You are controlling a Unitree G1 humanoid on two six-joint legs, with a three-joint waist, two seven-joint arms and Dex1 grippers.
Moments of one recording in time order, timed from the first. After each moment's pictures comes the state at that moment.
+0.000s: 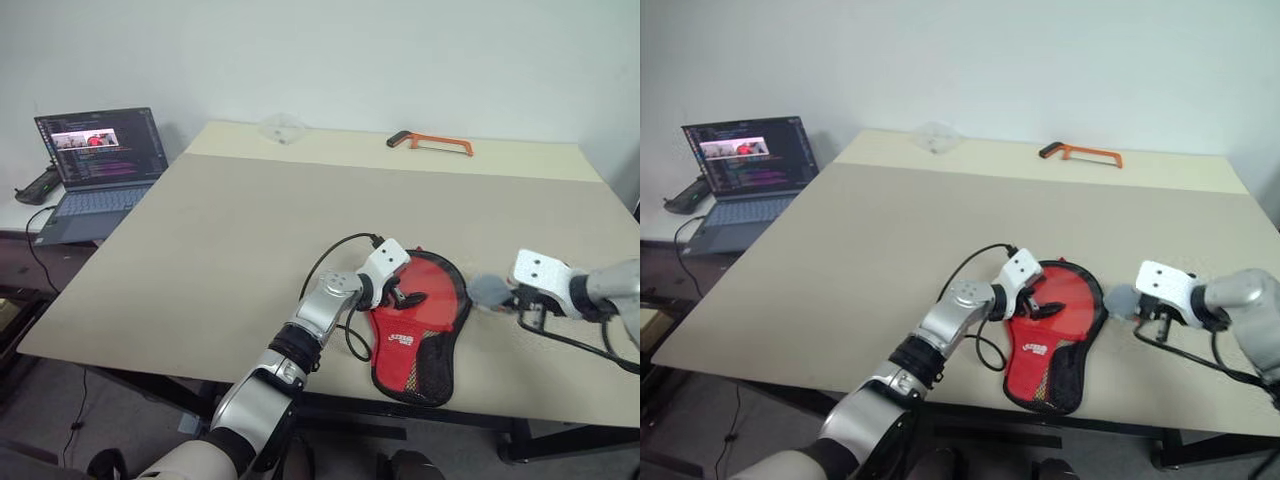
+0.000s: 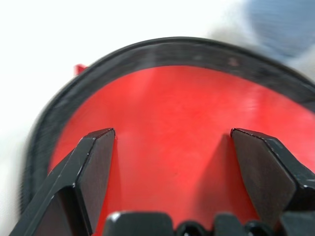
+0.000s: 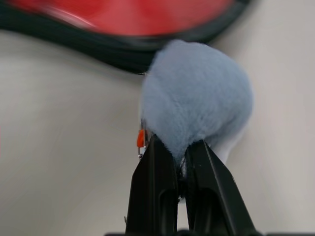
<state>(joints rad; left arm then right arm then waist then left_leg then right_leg) -0.80 -0.01 -0.32 0.67 0.03 0.25 -0.69 -0.28 -1.15 0.08 -0.14 0.04 0.46 1.19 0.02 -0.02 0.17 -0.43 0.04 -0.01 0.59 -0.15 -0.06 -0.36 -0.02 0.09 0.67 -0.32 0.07</state>
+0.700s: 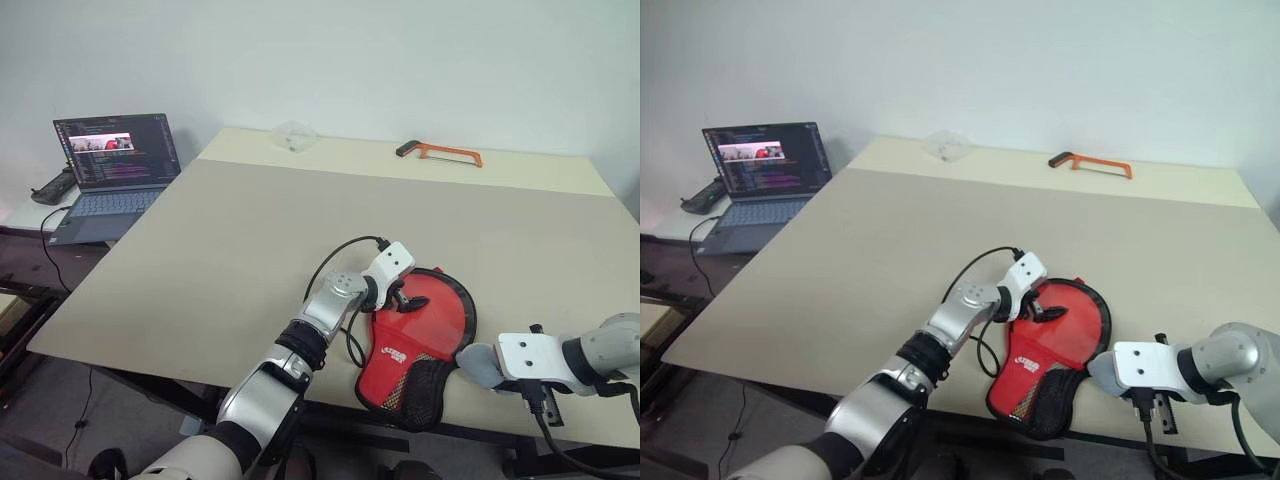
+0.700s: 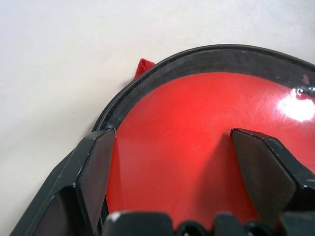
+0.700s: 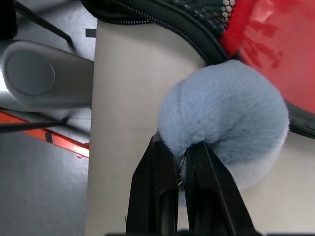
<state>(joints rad) -0.84 -0.04 -0.33 0.77 0.06 0.23 -0.68 0.02 -1.23 0.09 -0.54 0.08 0.46 1.21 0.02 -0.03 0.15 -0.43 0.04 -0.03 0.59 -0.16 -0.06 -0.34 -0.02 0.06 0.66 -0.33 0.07</state>
